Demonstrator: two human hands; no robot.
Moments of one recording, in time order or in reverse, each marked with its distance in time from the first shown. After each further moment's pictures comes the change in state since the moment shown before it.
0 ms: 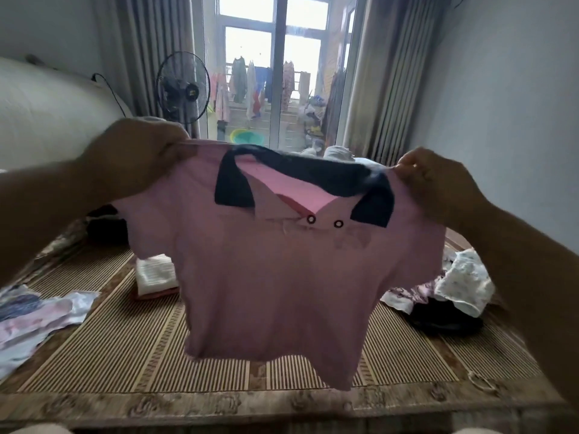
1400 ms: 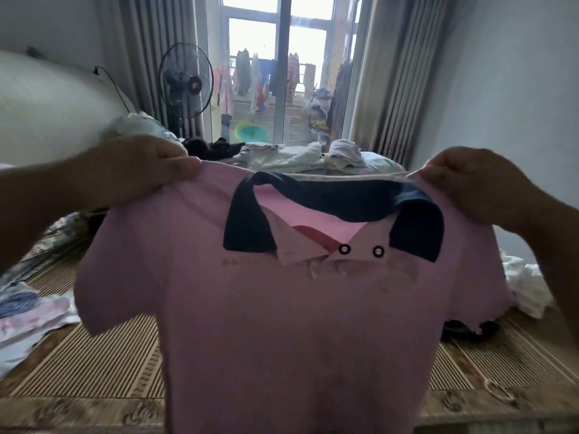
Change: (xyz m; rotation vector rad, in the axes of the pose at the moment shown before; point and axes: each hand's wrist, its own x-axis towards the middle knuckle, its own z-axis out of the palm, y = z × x) left_hand -0.009 0.016 -0.001 -0.605 -0.365 -0.408; right_hand 0.000 0.005 -0.015 0.012 -0.161 0.051
